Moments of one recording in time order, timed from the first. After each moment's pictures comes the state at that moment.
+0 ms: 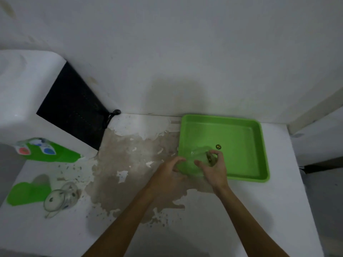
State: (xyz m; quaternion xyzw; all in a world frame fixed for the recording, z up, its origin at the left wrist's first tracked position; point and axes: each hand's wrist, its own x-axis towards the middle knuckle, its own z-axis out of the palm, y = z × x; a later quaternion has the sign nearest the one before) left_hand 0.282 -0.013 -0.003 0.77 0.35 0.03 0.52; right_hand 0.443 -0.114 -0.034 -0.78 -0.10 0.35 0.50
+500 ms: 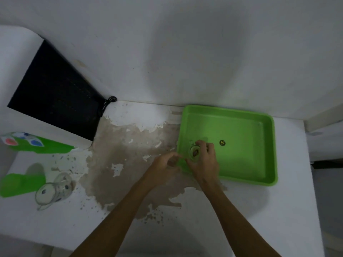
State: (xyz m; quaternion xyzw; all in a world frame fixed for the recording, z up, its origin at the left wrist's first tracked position) left_hand 0.298 0.010 -0.041 0.74 0.40 0.00 0.54; right_hand 0.444 -0.079 -0.066 -0.88 -0.36 0.19 0.26
